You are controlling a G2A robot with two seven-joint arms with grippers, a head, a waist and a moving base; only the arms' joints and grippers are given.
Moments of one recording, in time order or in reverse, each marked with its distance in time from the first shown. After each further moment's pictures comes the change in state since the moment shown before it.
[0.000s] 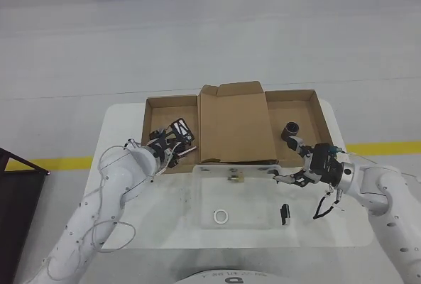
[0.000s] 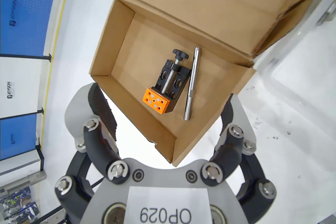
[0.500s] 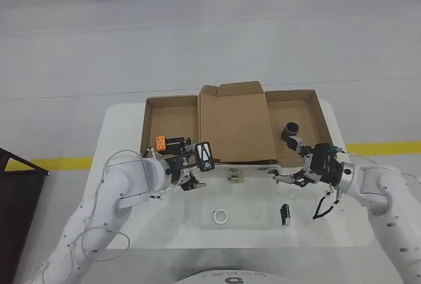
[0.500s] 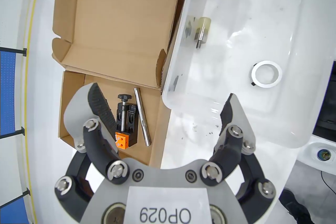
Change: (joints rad) left arm -0.023 0.005 0.042 -0.042 -0.258 -0.256 -0.028; right arm 0.000 0.000 0.000 0.000 0.000 0.000 0.000
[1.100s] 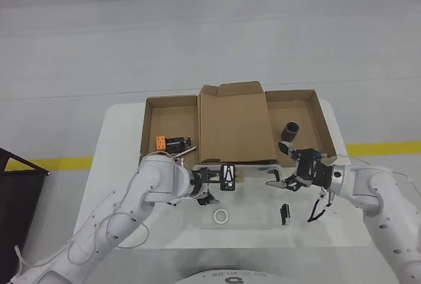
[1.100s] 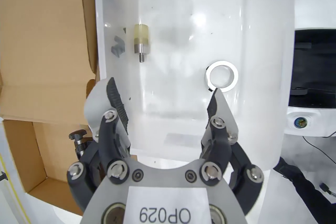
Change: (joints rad) left arm -0.179 -0.043 0.292 0.201 -0.145 -0.068 -0.085; right arm 0.008 0.000 -0.062 -0.046 -0.100 0.007 0.041
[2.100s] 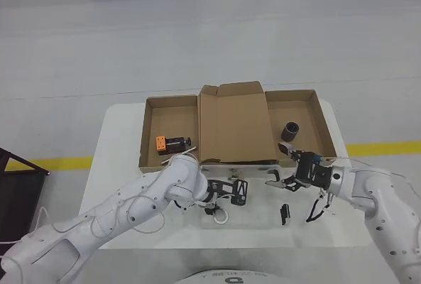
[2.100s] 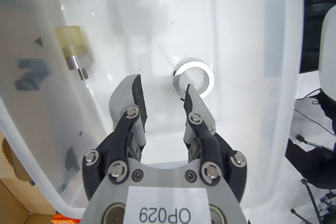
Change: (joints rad) left arm -0.273 -0.011 0.391 0.177 -0.198 0.058 -0.058; right arm -0.014 0.009 0.006 0.022 -0.081 0.039 -0.123
